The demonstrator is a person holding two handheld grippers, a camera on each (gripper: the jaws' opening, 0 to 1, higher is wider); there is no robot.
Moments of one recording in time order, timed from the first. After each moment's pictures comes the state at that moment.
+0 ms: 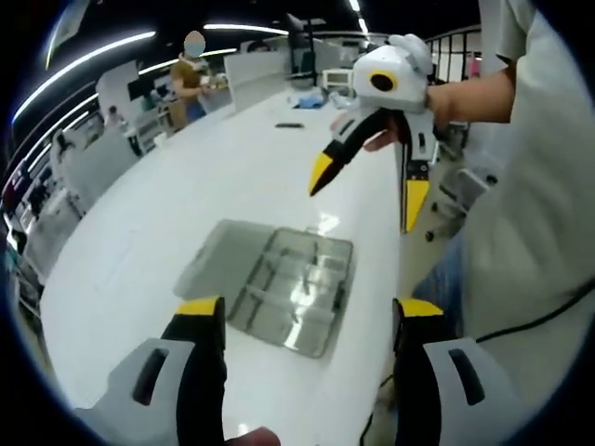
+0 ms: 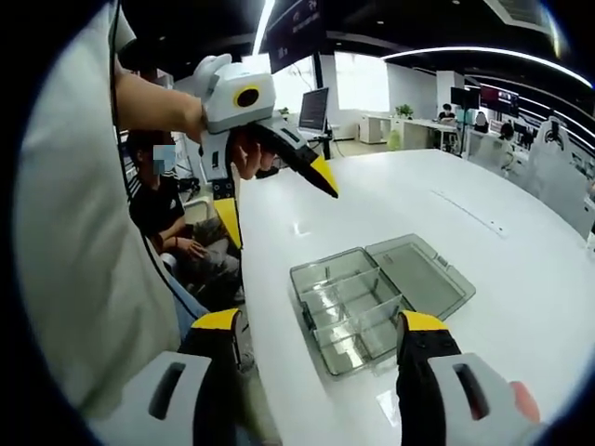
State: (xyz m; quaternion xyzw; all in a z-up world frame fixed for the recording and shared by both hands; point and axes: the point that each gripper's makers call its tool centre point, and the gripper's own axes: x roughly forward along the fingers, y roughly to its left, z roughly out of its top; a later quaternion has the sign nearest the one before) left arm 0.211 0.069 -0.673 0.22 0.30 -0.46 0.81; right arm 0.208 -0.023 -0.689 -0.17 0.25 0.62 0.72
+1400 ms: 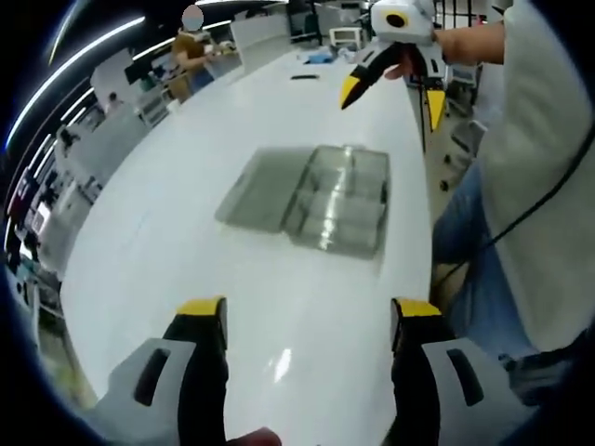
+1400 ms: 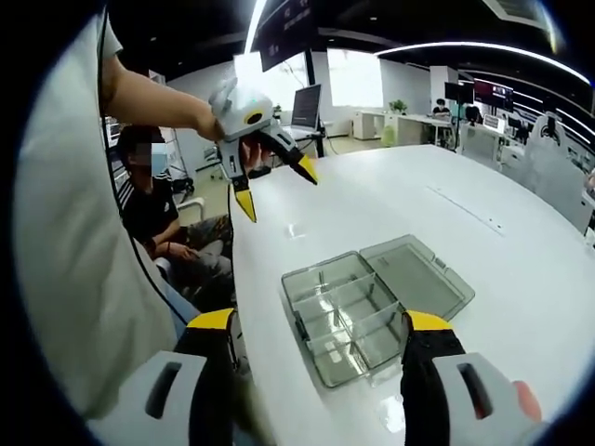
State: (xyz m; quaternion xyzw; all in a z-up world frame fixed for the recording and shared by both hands) left arm 0.221 0.186 -0.713 0.29 0.36 -0.42 0.78; right arm 0.219 -0.010 -0.690 -0.17 0.26 0.61 0.73
